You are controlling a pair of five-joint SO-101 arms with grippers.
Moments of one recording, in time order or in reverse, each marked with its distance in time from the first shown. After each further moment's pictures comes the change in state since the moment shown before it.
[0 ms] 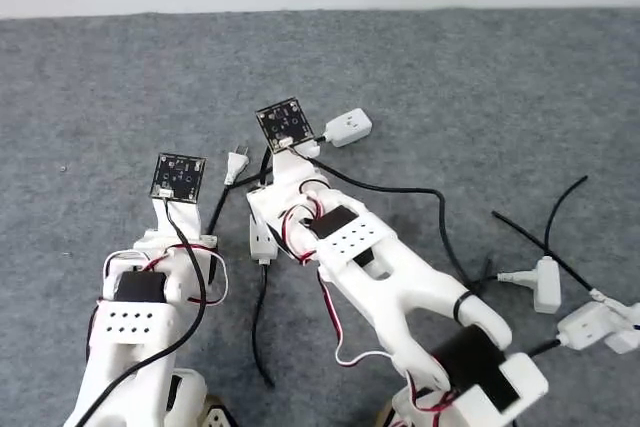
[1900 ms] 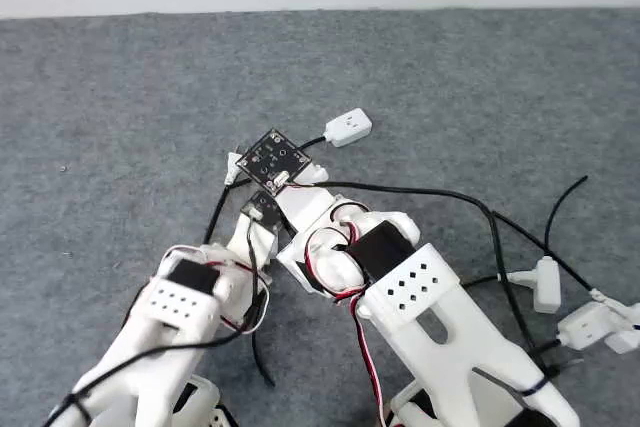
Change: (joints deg) left arm 18.4 10.6 -1.8 5.6 -10.5; right arm -2.8 -29.3 -4.7 50.1 18.6
